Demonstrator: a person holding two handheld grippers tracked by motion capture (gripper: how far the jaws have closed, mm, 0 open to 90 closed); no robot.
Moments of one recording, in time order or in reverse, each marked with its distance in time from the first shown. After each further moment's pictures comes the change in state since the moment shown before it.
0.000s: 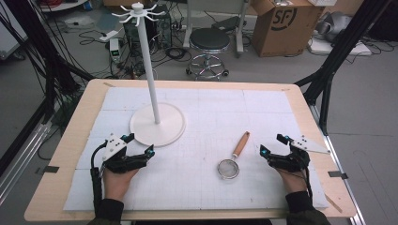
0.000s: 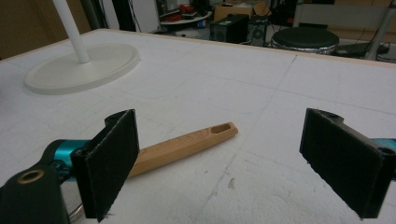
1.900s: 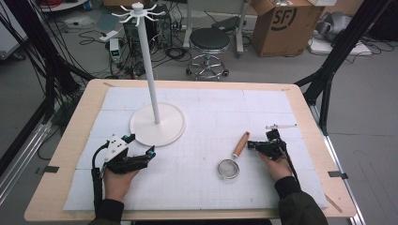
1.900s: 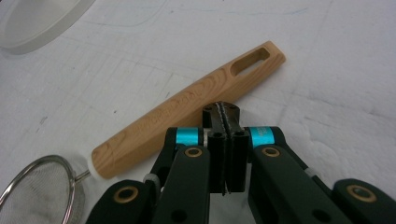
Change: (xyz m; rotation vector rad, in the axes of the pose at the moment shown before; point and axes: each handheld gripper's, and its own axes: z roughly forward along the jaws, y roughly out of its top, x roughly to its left) left arm -0.004 0.000 0.000 0.005 -0.003 0.033; right arm -0.013 -0.002 0.082 0.457 0.114 0.261
